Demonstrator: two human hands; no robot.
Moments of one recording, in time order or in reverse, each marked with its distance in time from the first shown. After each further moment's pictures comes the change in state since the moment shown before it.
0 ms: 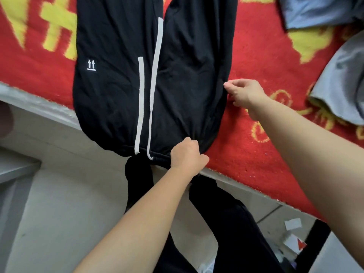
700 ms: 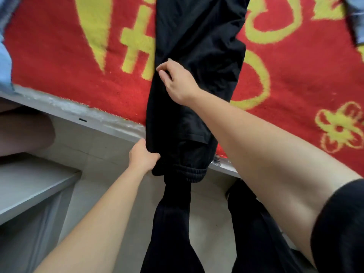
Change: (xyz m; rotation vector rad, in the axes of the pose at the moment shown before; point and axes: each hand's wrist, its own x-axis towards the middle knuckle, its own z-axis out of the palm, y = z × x) left_hand 0.008 -0.297 -0.161 -0.516 0.030 -0.434; right_hand -0.047 -0.207 0.301 -0.306 -0.192 -0.576
